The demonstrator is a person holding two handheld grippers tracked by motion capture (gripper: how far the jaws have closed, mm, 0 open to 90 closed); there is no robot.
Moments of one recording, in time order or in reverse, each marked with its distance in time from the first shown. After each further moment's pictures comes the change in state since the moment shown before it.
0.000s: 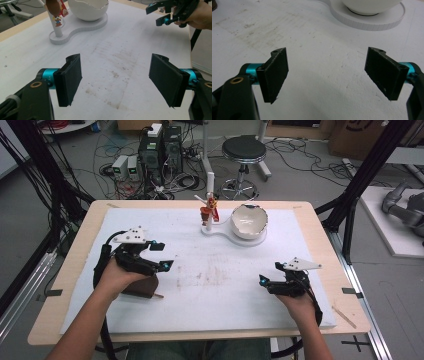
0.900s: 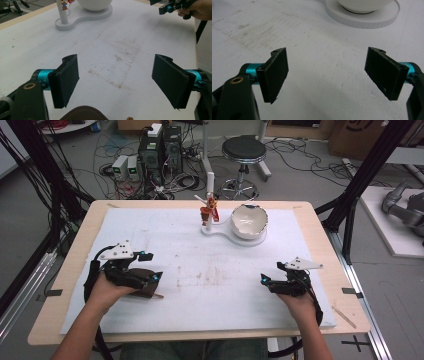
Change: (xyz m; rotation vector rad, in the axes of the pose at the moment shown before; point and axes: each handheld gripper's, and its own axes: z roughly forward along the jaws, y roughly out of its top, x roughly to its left) left arm -0.003 -0.040 -0.014 -0.020 0.035 -0.019; right arm -0.005 -0.003 0.001 -0.003 -0.017 0.018
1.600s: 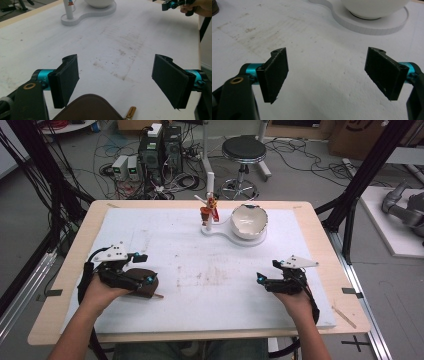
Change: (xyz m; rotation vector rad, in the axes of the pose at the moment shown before) left arm 0.004 -0.008 -0.013 0.006 0.026 -0.009; right arm 0.007 0.008 0.007 -0.013 0.029 -0.020
